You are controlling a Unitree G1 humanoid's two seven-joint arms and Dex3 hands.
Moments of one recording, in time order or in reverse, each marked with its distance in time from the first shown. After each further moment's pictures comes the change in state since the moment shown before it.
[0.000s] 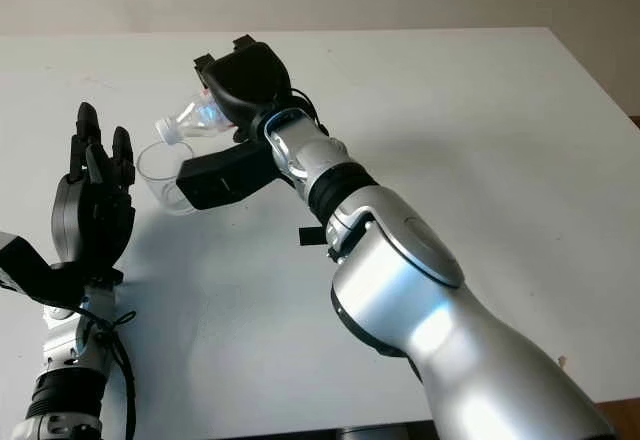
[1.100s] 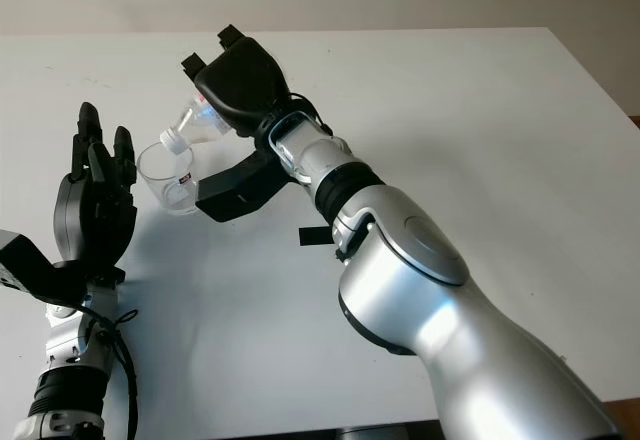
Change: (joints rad) left arm -0.011 -0.004 -0.001 0.014 0.000 0.000 0.003; right arm 0.000 -0.016 0.091 0.004 -0.075 -0.043 -0.120
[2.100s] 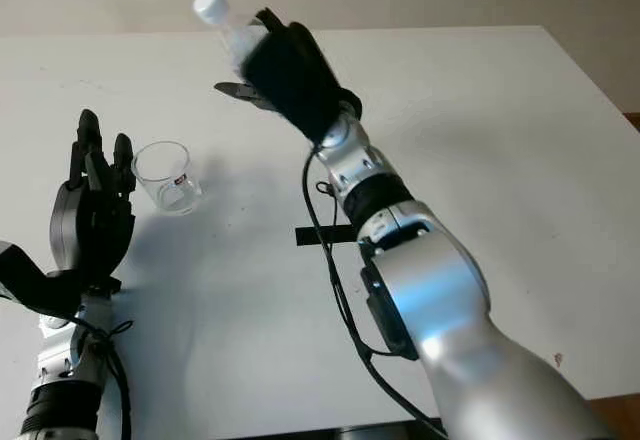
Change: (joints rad) left arm 0.092 0.006 0.000 -0.124 -0.012 0.067 -0.011; right arm 0.198 -0.043 -0.765 -0.178 0.855 -0.147 0.505
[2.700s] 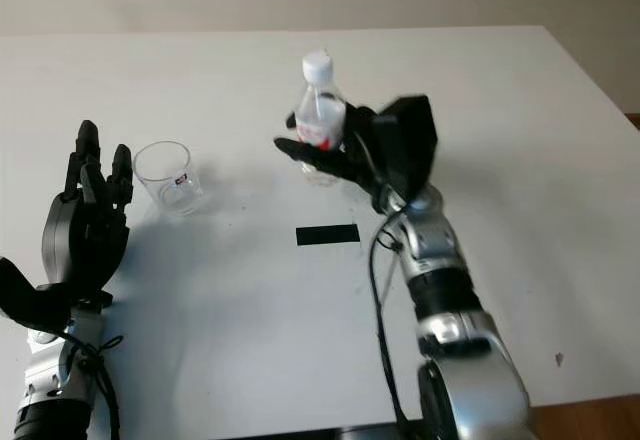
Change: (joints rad) left arm 0.067 0.006 -0.001 -0.071 -0.004 0.036 -0.010; right arm 0.605 -0.107 -0.102 -0.851 0.267 0.422 0.388
